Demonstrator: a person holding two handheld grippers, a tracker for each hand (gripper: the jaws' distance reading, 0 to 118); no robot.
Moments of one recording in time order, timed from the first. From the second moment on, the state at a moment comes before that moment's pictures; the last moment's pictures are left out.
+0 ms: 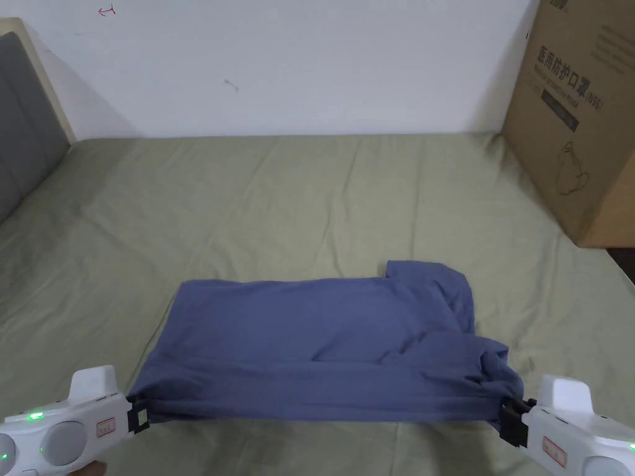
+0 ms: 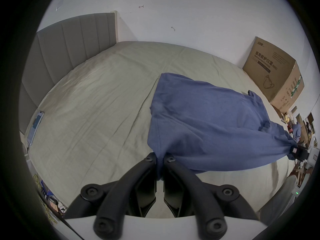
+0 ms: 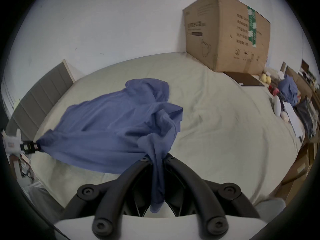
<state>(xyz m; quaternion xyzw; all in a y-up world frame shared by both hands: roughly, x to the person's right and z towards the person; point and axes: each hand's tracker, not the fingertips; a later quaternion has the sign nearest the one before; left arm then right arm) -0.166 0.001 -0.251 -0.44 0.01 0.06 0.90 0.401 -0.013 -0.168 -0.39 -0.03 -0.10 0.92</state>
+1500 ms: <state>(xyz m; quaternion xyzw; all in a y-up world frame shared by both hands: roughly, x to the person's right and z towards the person) -0.070 0.160 -0.182 -0.09 -0.02 -0.02 1.00 0.306 0.178 -0.120 -0.07 -0.05 0.01 1.00</state>
